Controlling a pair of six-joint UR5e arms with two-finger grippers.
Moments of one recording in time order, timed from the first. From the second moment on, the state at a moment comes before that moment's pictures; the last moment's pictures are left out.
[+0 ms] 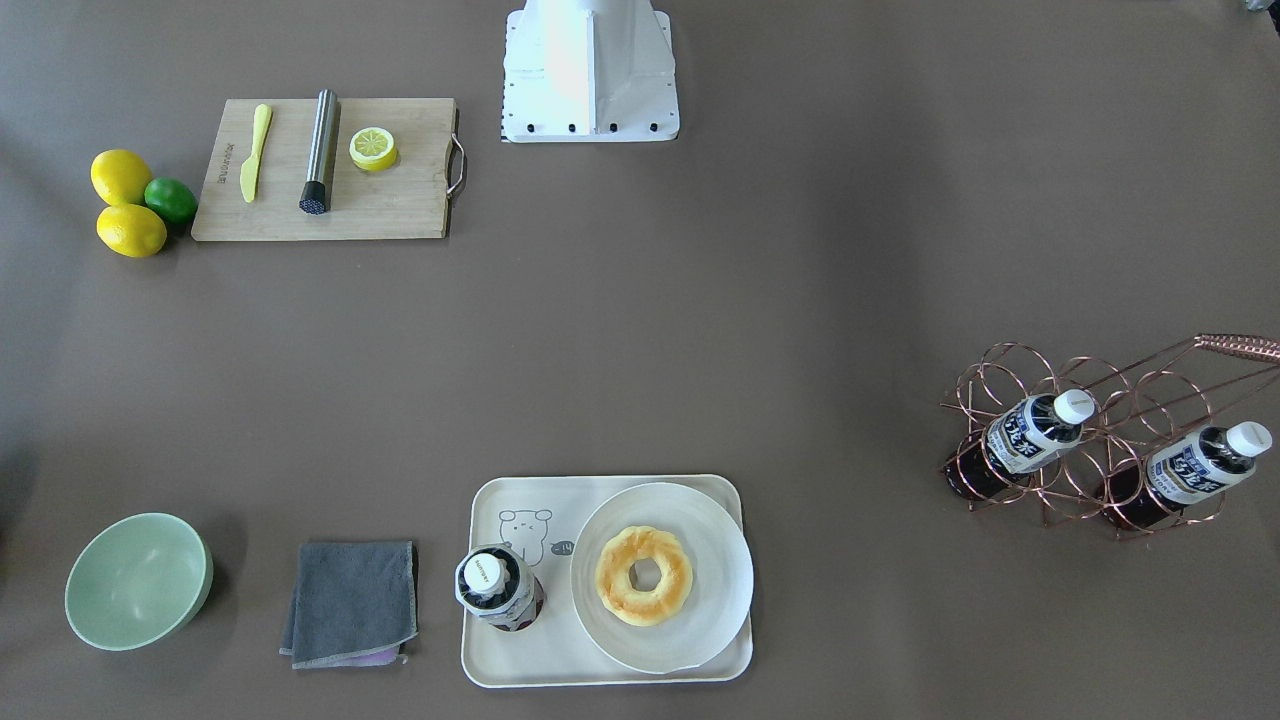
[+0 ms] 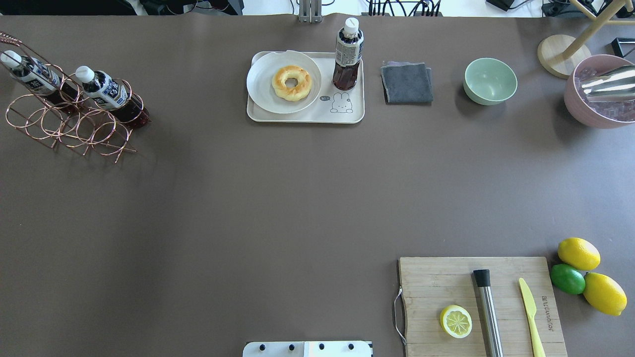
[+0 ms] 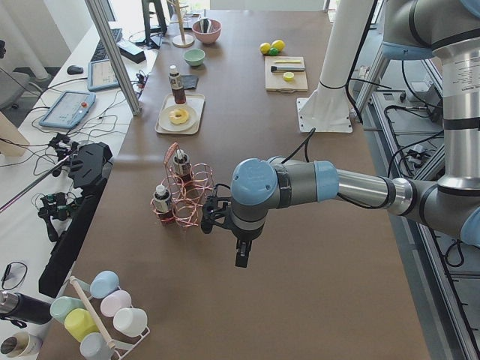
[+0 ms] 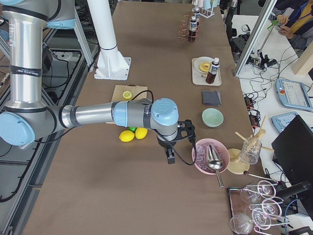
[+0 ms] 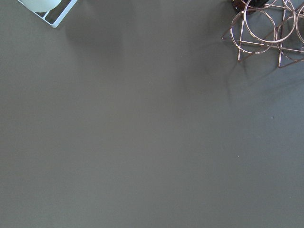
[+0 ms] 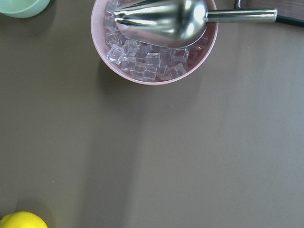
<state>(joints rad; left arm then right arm) -1.80 -1.38 -1.95 -1.26 -2.39 0.36 1.71 -1.67 1.84 -1.74 2.39 -0.31</state>
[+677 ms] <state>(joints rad) -1.80 -1.38 -1.94 -1.30 -2.38 0.36 1.71 -1.67 1.85 -1.74 2.39 -0.30</state>
